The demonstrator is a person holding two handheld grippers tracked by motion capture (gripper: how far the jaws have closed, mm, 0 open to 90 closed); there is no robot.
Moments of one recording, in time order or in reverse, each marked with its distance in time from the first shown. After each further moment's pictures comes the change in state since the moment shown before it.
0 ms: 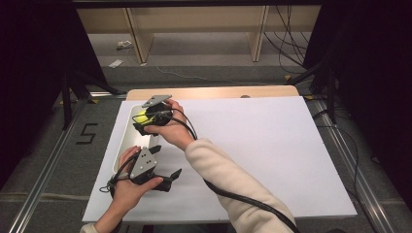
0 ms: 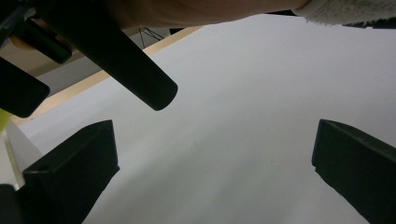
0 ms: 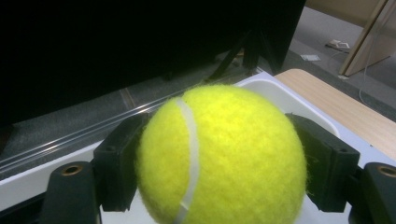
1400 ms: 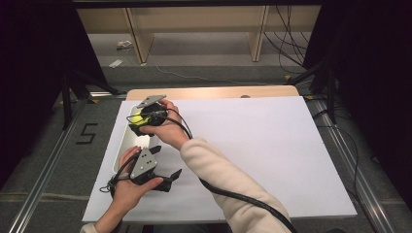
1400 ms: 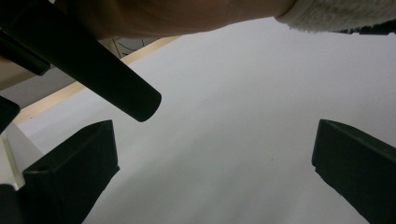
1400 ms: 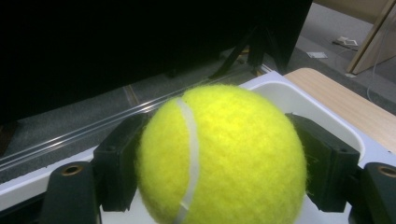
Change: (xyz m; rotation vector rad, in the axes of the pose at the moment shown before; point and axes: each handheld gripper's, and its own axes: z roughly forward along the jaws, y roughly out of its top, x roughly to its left) left arm 0.000 -0.001 0.000 0.006 -0.002 0.004; right arm 0.005 0.004 0.013 0.021 0.019 -0.006
